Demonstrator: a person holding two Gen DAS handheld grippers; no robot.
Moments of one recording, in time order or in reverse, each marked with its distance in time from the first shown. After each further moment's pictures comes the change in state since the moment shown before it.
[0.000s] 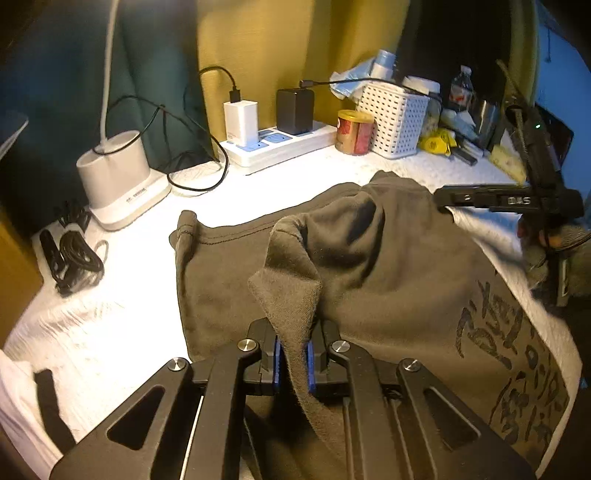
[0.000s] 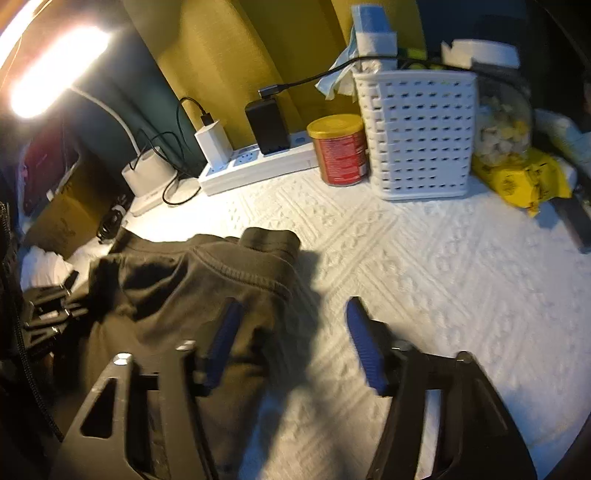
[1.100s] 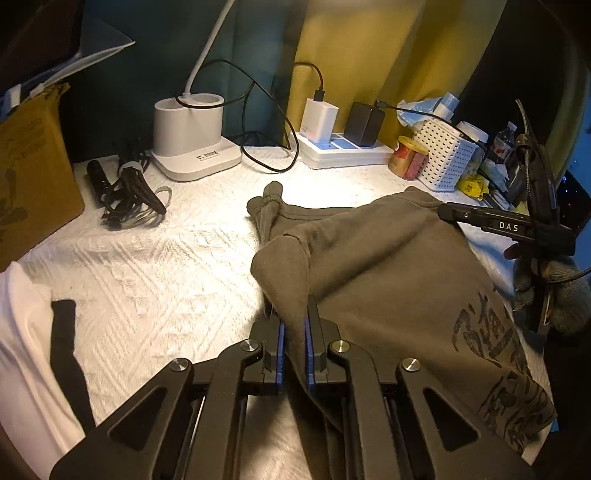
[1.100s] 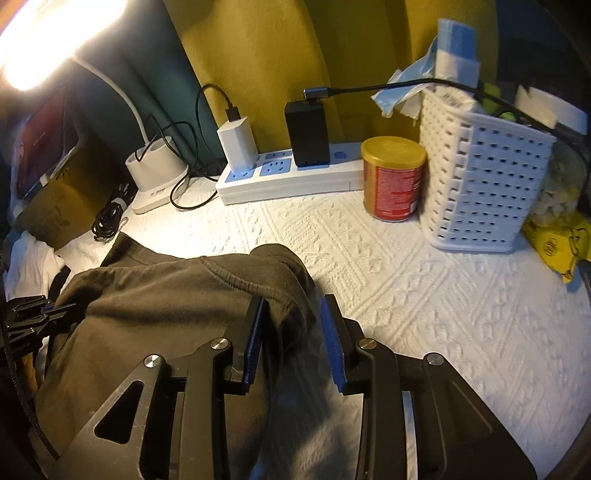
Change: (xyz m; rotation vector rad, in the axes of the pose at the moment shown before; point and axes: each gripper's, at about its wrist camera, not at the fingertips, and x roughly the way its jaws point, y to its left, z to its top) left arm -0.024 0.042 -0.022 -0.241 -0.015 0.035; right arm 0.029 0.041 0.029 -0.119 0.004 -0.038
